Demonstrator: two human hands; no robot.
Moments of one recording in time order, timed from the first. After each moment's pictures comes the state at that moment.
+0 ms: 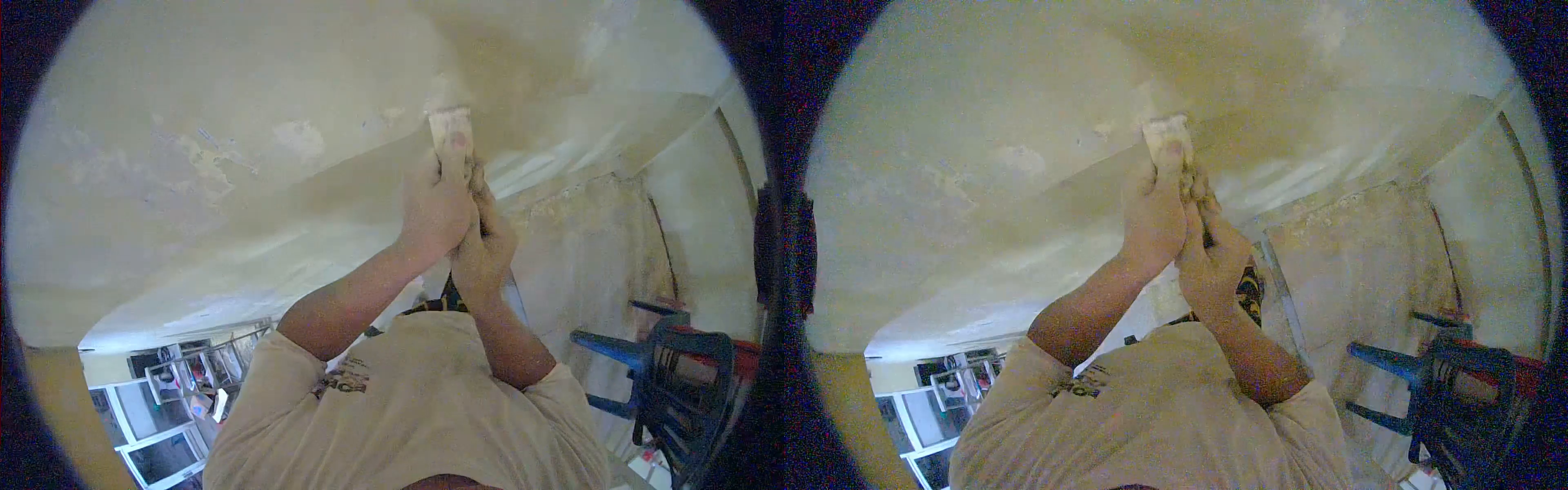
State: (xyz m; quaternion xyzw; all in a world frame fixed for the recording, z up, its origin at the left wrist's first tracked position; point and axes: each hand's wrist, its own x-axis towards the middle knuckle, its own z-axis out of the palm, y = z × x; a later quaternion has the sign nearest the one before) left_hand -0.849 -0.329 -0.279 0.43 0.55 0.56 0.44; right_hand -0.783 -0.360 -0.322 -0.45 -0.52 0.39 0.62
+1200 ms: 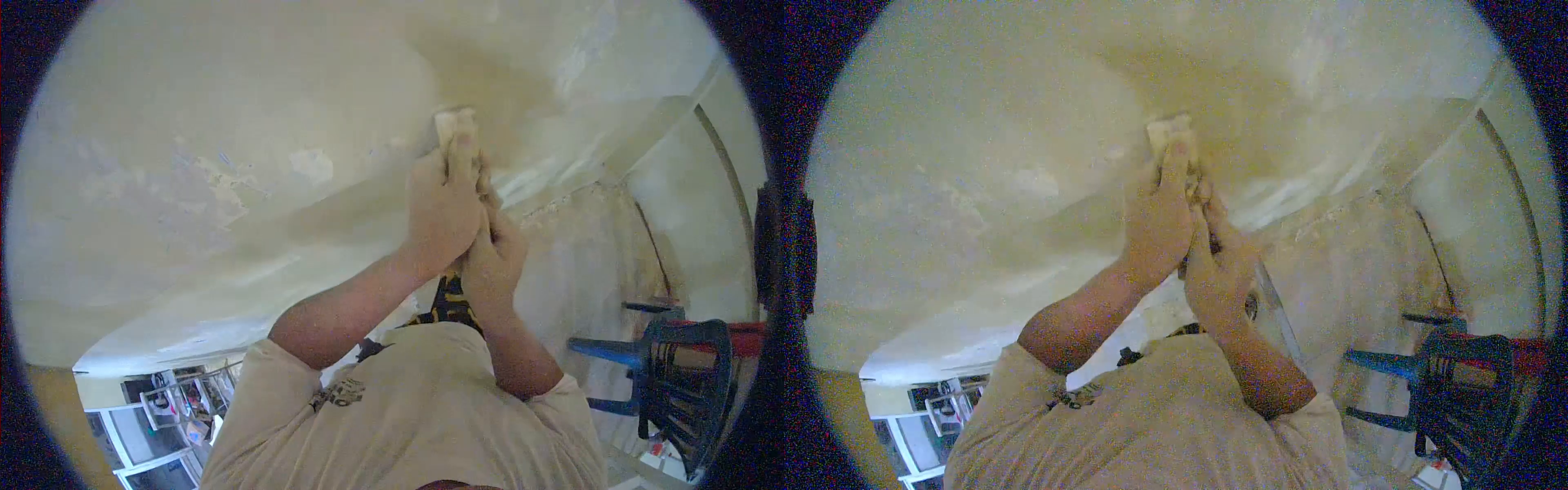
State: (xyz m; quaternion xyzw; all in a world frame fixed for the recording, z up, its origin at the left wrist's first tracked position) left_hand -0.831 -0.317 -0.243 0.41 0.45 0.62 0.50; right_hand -0.768 -0.355 -0.288 -0.44 -0.50 0.42 0.61
